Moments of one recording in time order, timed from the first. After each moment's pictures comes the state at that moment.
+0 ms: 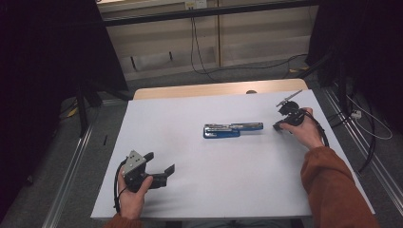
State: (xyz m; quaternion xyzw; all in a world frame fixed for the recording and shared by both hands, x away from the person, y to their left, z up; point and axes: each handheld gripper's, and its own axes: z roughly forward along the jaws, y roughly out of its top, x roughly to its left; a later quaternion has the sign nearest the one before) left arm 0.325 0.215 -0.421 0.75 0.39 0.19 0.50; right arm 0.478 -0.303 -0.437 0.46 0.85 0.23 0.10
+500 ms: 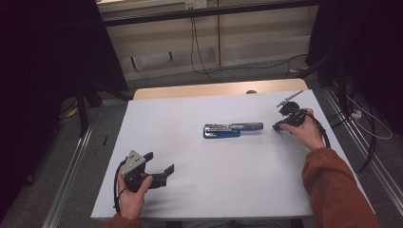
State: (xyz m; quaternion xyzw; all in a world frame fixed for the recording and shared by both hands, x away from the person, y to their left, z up) left arm 0.326 0.216 -0.421 0.75 0.39 0.19 0.50; right arm 0.474 -0.303 -0.435 0.46 0.85 0.25 0.09
